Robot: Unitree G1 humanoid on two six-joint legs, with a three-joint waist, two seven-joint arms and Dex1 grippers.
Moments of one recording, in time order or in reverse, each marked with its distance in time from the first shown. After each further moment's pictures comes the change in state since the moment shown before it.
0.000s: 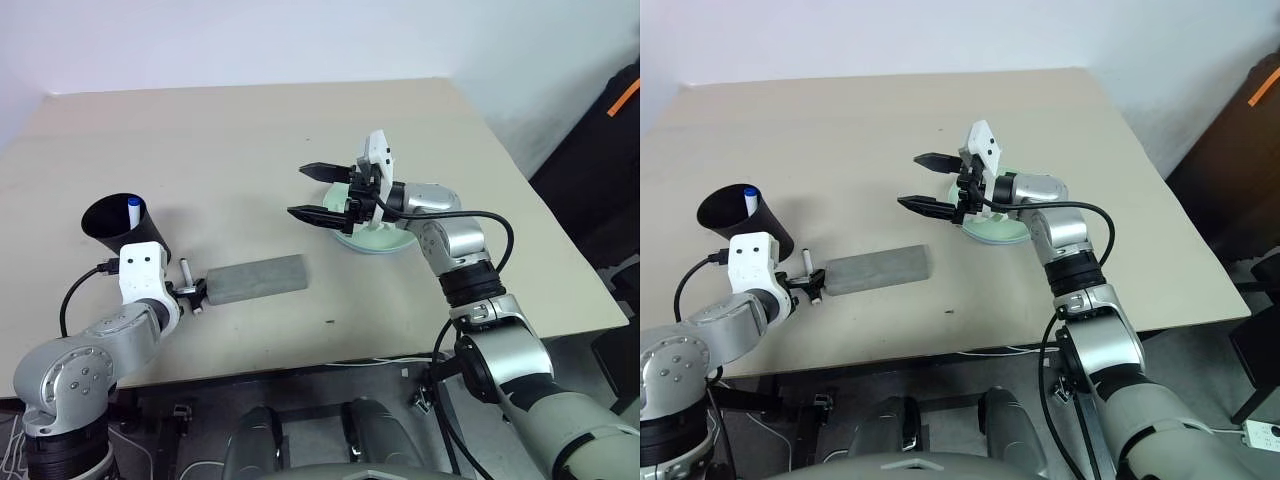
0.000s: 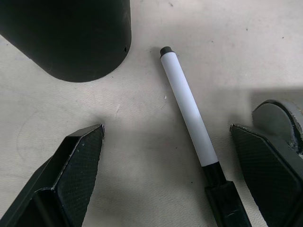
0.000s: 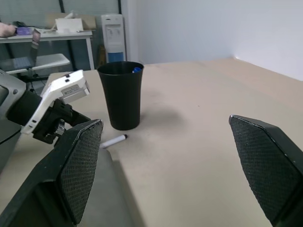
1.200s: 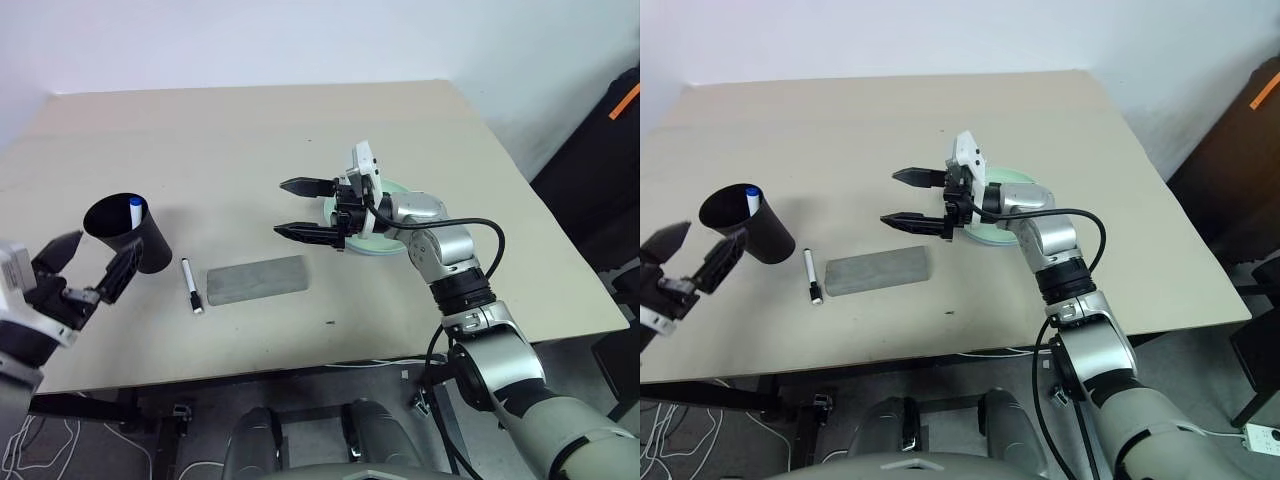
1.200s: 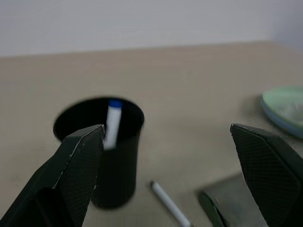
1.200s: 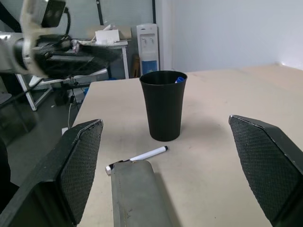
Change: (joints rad) left arm 0.635 0.183 0.372 -0.243 -0.077 -0.803 -0.740; right arm 0.028 0.047 0.034 -0.047 0.057 0.051 0.098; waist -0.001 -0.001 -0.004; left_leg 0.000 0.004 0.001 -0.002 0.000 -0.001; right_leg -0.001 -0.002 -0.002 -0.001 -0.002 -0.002
